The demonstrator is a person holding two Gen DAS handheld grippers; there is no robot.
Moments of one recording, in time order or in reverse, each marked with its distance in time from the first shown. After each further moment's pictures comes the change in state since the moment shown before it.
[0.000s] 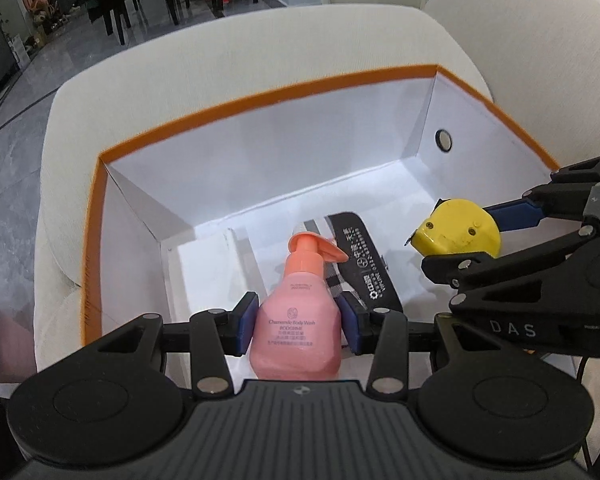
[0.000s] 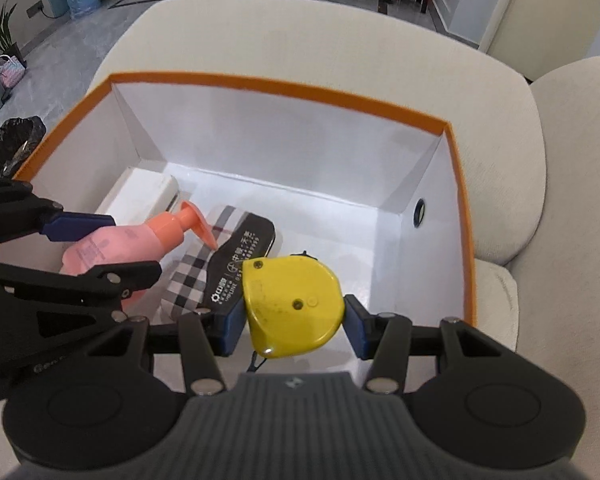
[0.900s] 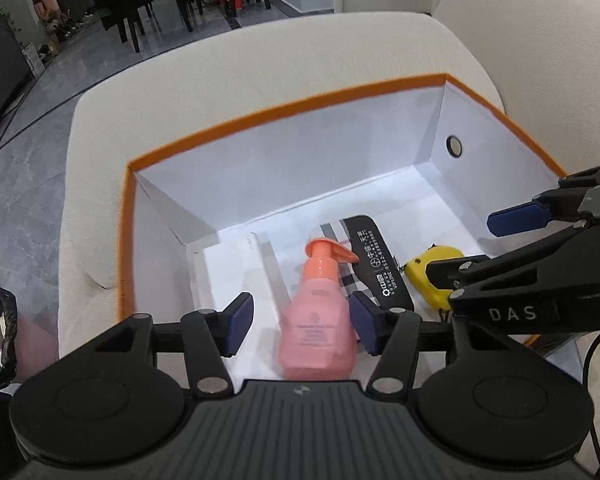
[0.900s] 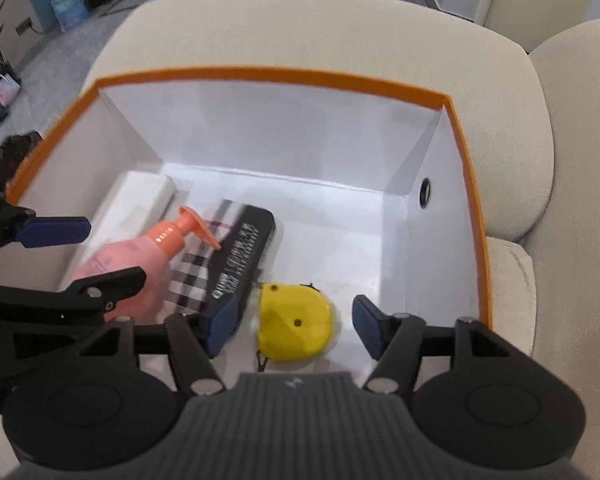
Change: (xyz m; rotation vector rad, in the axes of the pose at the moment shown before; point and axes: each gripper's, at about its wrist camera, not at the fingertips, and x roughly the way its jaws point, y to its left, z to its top) left arm -0.017 0.002 -0.001 0.000 -0.023 0.055; right arm 0.007 -0.008 -0.001 0.082 0.021 0.047
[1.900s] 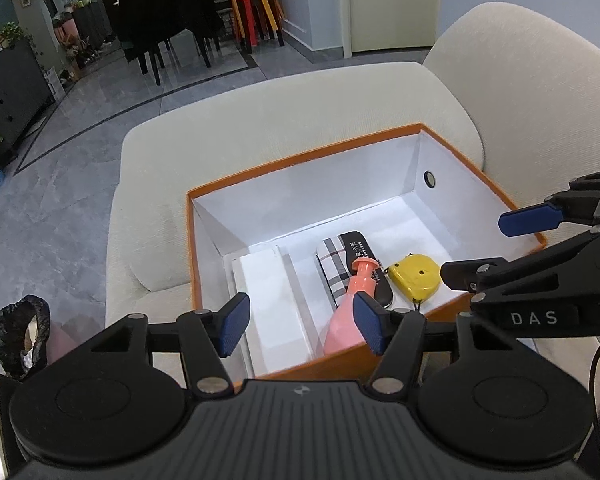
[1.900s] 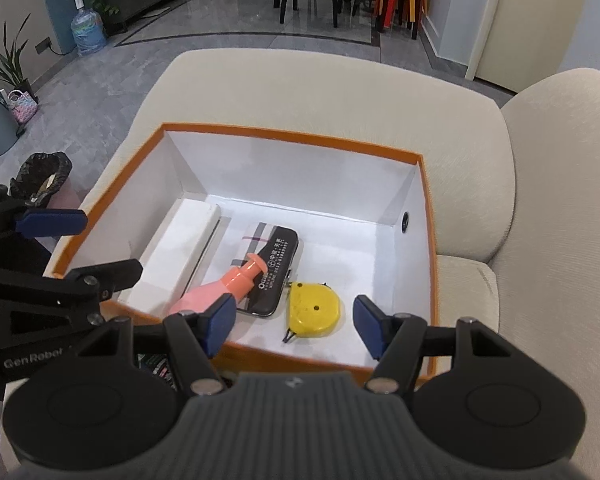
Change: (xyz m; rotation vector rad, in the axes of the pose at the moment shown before) left arm -0.092 -0.002 -0.020 0.000 -0.104 0.041; right arm -0.096 0.023 -0.028 -0.038 -0.127 -0.015
